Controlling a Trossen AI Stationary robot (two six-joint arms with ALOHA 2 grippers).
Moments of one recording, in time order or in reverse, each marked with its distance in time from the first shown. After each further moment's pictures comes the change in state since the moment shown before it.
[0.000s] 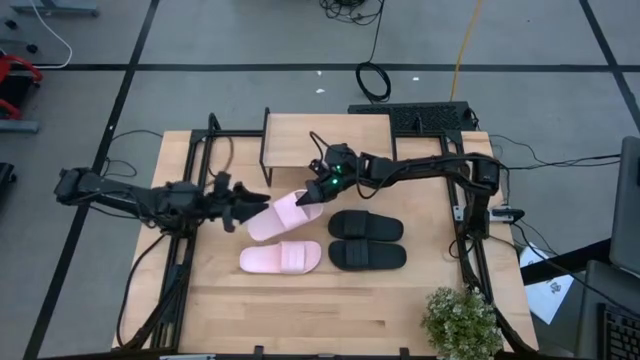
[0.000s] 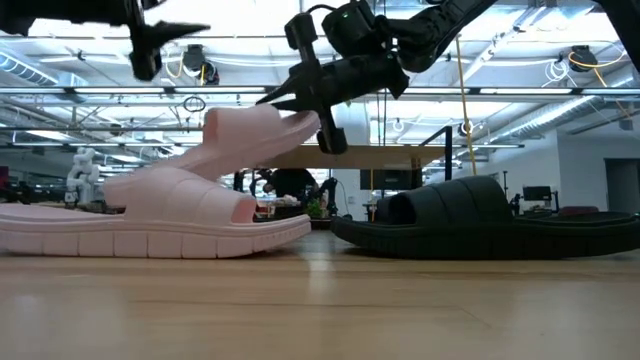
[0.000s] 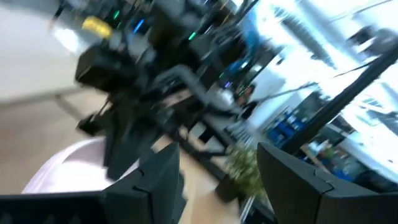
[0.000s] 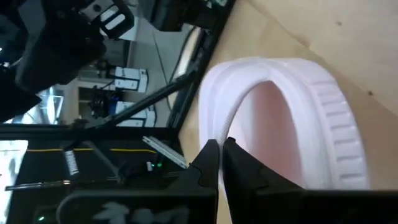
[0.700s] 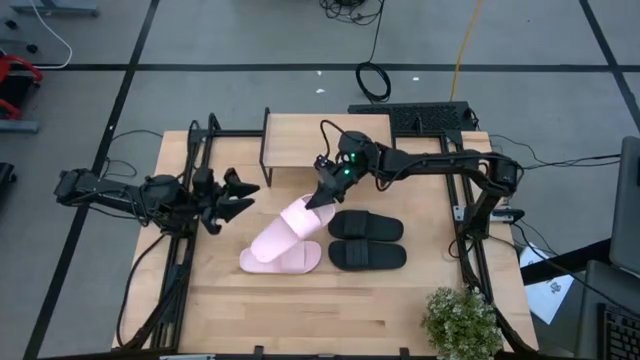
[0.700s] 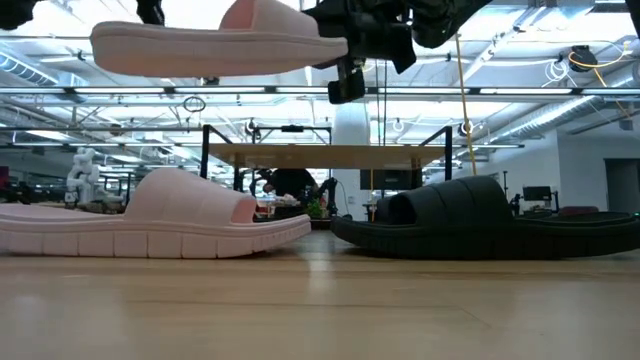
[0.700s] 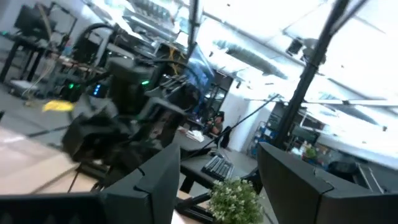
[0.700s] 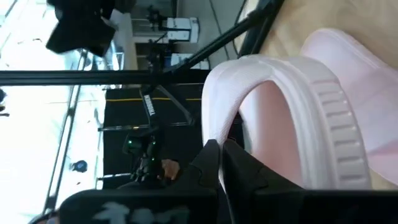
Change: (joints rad) left arm -0.003 -0.019 0.032 0.203 0.087 0.314; right arm -0.031 -0.121 0.000 0.050 -0.335 0.216
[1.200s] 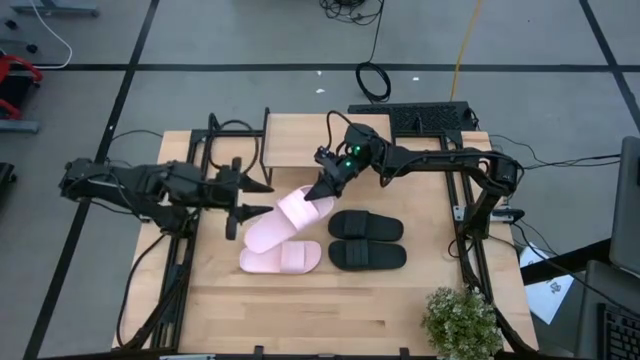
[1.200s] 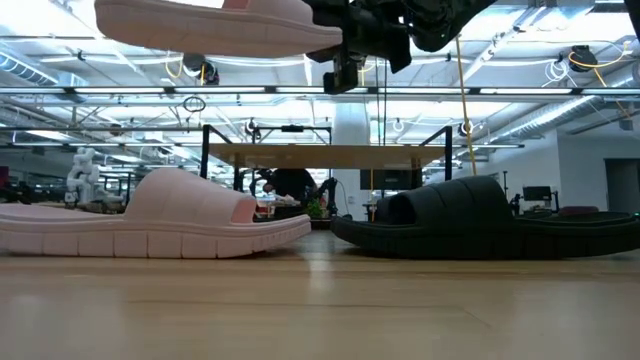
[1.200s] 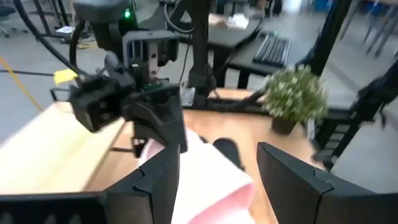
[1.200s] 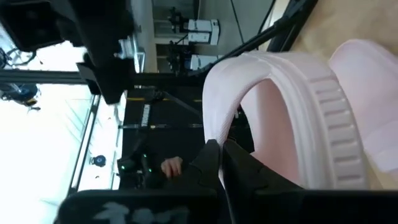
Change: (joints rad) left arm -0.033 0.290 0.645 -0.944 -0.050 0.281; right arm -0.027 -0.001 0.000 0.130 -0.046 0.084
